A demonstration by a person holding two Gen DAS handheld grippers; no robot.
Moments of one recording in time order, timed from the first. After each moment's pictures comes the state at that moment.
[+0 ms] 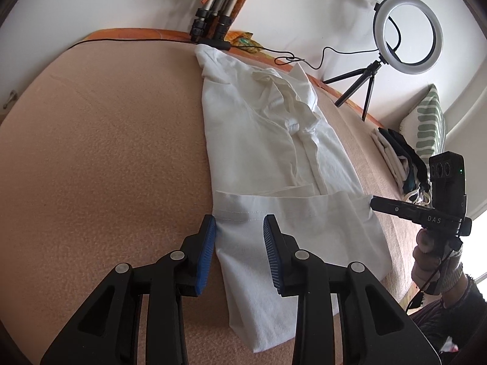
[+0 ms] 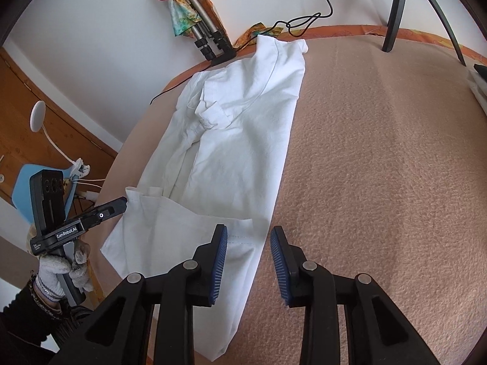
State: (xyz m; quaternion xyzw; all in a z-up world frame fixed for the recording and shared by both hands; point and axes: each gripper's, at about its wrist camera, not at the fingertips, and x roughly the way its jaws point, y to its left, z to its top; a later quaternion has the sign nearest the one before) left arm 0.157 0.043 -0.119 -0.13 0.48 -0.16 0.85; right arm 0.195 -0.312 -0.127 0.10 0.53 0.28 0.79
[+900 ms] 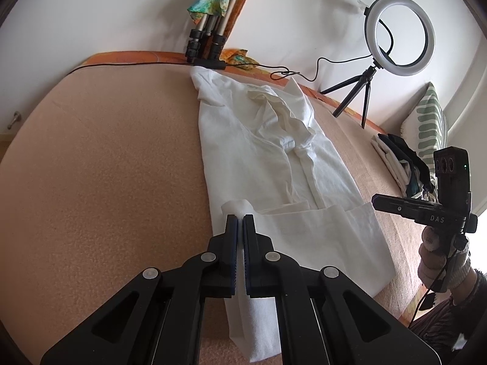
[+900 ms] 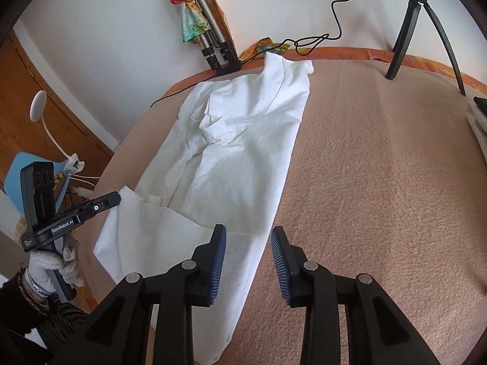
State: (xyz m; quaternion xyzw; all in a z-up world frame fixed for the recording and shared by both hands) left arm 0.157 0.039 -0.106 -0.11 0.45 -0.16 0.87; right arm 0.196 -0.306 -0.112 0.06 0.50 0.28 0.82
